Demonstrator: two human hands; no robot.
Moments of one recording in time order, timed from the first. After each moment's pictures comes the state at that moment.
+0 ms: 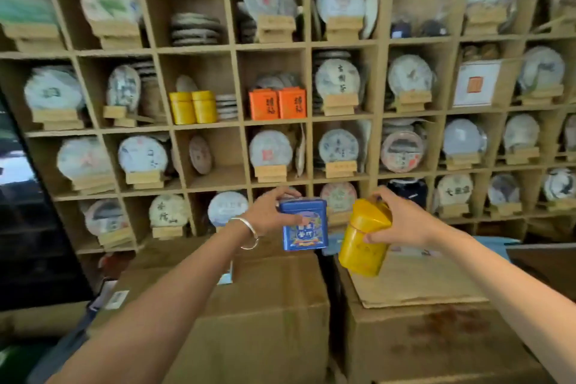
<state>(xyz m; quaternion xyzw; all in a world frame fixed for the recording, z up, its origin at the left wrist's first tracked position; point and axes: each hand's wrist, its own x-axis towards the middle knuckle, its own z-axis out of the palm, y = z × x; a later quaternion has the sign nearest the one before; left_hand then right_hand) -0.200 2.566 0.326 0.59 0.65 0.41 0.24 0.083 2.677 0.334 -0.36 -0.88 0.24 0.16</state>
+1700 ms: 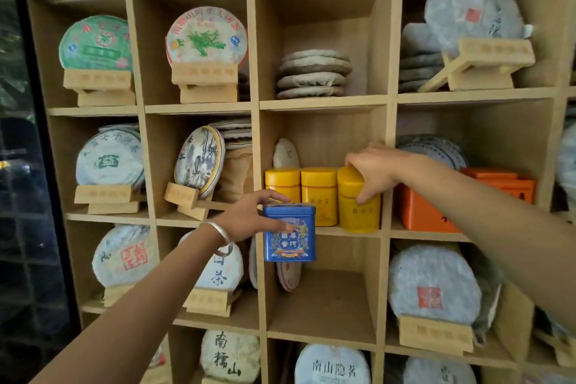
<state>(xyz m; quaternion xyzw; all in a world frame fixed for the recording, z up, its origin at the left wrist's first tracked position) -0.751 2.693 0.478 0.55 0.69 0.45 0.15 -0.571 2.916 0.571 -0.17 -0.96 -0.23 0.09</state>
